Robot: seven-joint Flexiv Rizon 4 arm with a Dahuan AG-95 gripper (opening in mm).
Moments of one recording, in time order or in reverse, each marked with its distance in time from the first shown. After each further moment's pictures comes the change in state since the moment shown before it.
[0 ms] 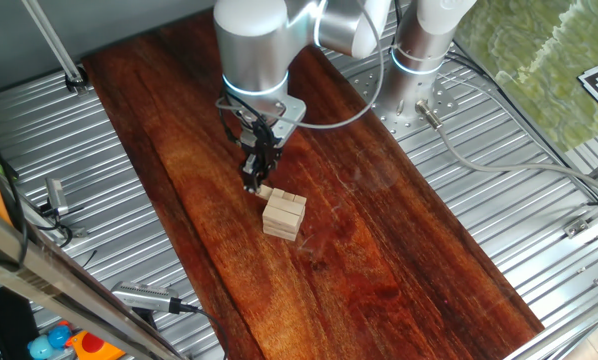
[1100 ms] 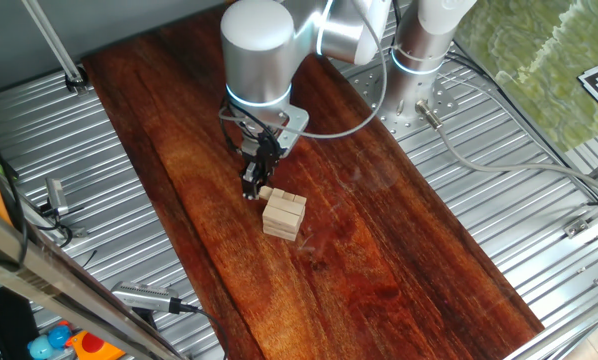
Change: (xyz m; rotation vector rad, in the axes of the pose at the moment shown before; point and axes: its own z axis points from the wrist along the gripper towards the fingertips) arm 0.002 -0.011 0.015 0.004 0.014 -0.065
